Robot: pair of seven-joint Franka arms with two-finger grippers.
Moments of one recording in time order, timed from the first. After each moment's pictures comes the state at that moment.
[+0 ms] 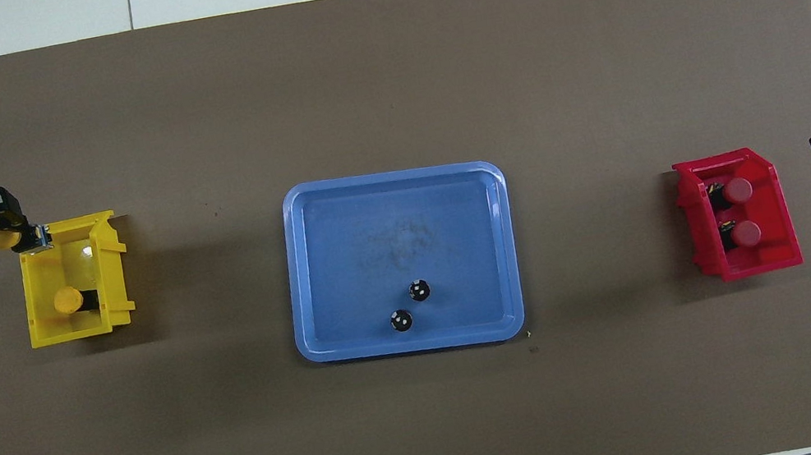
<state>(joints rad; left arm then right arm) -0.03 0.13 0.03 -1.82 -0.02 1.97 -0.06 -0.08 -0.08 0.00 -1.67 0.02 1.50 -0.11</state>
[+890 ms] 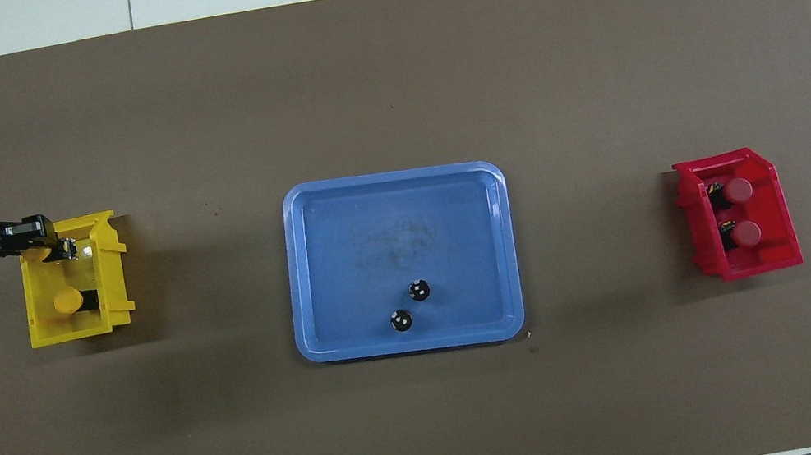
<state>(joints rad) -0.01 0.14 0.03 -1.99 -0.02 2.18 0.04 -0.11 -0.08 -0.02 -1.62 0.02 1.47 -0.09</state>
